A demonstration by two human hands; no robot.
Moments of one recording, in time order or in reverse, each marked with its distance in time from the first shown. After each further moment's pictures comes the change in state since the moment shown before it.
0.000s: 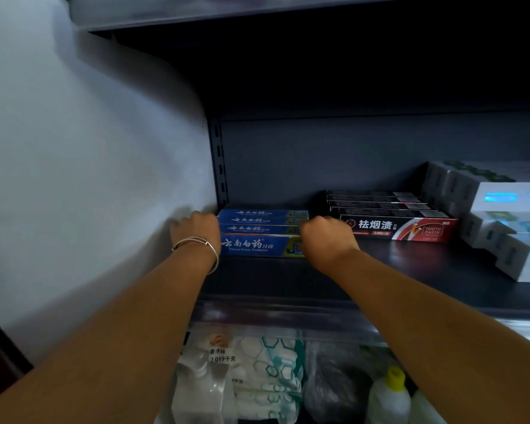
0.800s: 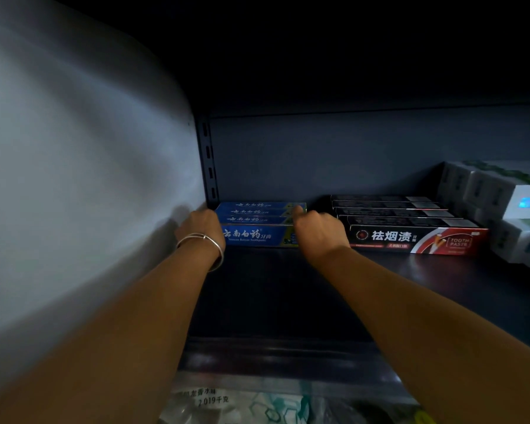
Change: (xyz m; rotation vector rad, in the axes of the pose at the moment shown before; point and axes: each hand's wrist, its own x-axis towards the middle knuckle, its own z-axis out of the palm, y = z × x) left_hand 0.080 0.020 0.036 -0.394 -0.032 -0.065; right_hand 0.064 0.003 0.027 0.086 0.082 0.055
